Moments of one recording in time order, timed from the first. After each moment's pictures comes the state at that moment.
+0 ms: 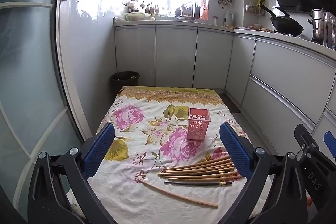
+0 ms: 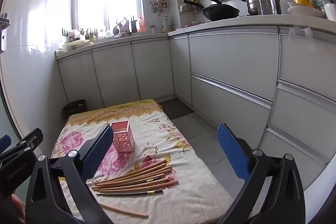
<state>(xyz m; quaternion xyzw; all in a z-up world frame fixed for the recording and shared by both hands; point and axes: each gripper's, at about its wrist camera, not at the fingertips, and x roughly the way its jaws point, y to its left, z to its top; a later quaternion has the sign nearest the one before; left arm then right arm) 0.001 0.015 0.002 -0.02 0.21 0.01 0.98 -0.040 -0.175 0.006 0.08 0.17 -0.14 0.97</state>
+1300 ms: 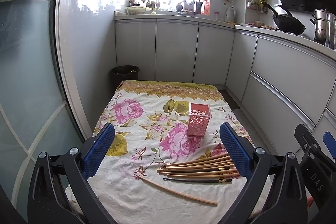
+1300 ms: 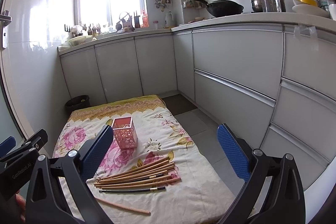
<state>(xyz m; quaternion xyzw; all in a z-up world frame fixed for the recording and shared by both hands) 0.006 0.018 -0.004 -0.02 0.23 0.01 0.97 -0.035 -0.170 0.003 0.08 0.19 -0.13 0.97</state>
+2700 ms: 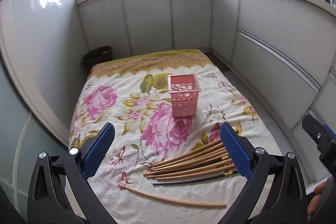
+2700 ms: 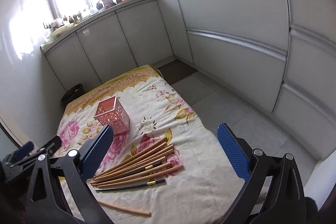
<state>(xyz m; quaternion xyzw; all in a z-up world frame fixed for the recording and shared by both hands) 0.120 -0.032 -0.053 0.08 0.35 -0.09 0.93 0.036 -0.244 -0.063 0.22 0.30 -0.12 0.92</state>
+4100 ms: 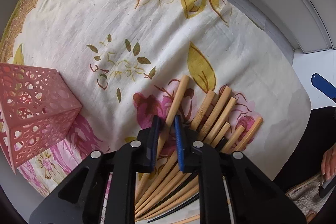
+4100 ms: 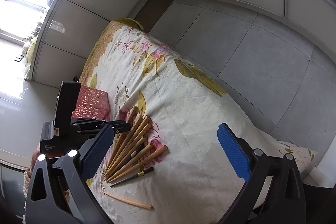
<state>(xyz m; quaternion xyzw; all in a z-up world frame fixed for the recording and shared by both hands) 0.256 -0.187 -0.239 0.33 0.64 -0.33 0.62 0.088 -0.344 -0.187 0.44 0.45 -0.08 0.78</state>
